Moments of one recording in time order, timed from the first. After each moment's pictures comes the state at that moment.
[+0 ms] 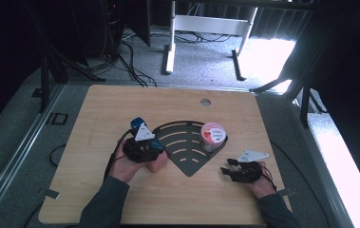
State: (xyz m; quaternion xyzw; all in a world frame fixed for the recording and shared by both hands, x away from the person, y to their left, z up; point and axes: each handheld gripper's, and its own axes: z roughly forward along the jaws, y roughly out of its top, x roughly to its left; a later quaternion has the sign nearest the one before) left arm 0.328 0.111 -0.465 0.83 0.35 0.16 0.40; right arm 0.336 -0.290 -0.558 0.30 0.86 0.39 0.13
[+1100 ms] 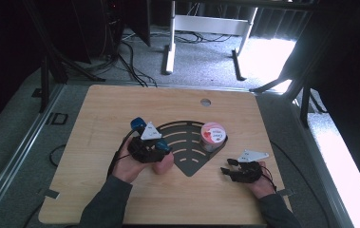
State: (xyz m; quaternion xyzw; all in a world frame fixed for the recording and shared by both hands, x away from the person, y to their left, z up) left arm 0.320 0.092 -0.438 0.84 0.32 0.15 0.40; right arm 0.336 -0.290 -0.558 0.30 0.86 0.39 0.13
